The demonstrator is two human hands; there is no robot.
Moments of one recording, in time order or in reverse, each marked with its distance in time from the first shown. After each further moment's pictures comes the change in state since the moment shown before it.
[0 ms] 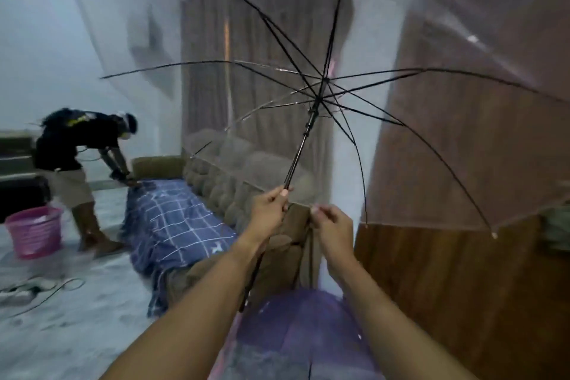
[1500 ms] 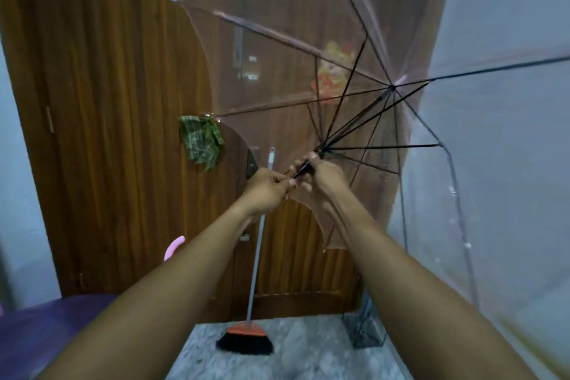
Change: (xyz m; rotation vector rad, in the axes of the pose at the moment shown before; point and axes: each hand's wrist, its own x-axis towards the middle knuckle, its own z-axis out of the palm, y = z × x) left_hand -0.406 0.101 0.450 0.130 -1.130 0.147; right_hand -0.275 -0.160 -0.545 0.239 0.881 0.048
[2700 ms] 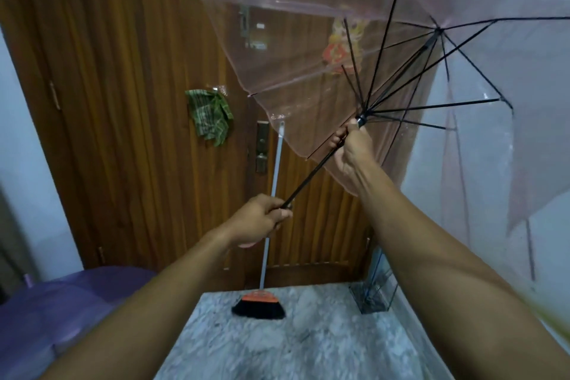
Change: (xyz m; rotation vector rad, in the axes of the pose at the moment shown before) left_hand -0.036 -0.110 -0.034 0.126 -0.346 0.022; right_hand 0.026 0.007 0.007 0.174 0.154 -0.167
